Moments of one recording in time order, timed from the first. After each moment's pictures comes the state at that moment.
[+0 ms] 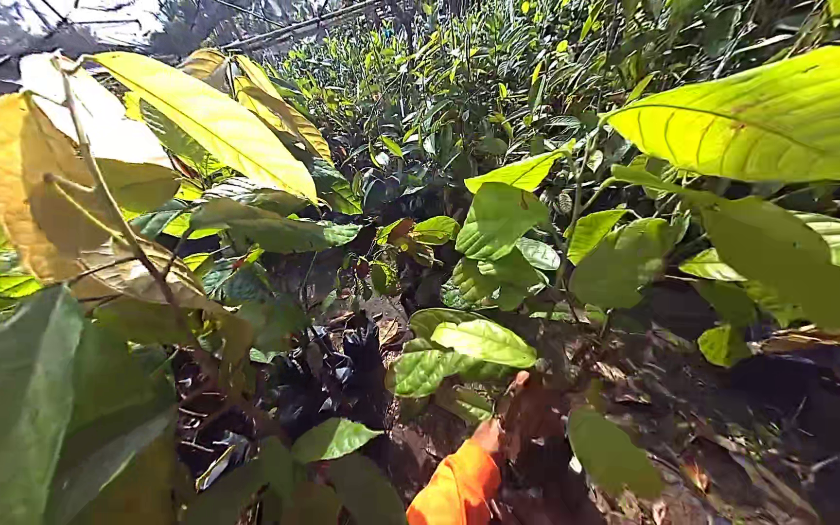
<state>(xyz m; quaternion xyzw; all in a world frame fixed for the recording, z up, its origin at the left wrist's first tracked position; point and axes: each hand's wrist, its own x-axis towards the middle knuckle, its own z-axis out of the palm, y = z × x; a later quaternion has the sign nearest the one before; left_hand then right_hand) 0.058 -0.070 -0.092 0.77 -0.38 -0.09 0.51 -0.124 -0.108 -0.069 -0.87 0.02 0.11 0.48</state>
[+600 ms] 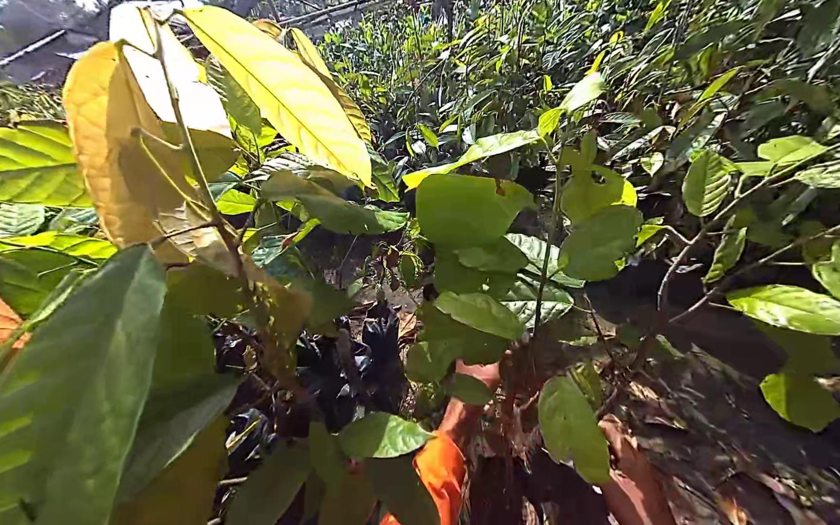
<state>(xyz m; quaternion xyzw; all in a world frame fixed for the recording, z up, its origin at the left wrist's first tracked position) 0.074 0.008 -0.009 0.73 -0.04 -0.06 0.68 -0.054 -0.180 -0.021 -0.86 0.15 -0.03 0.49</state>
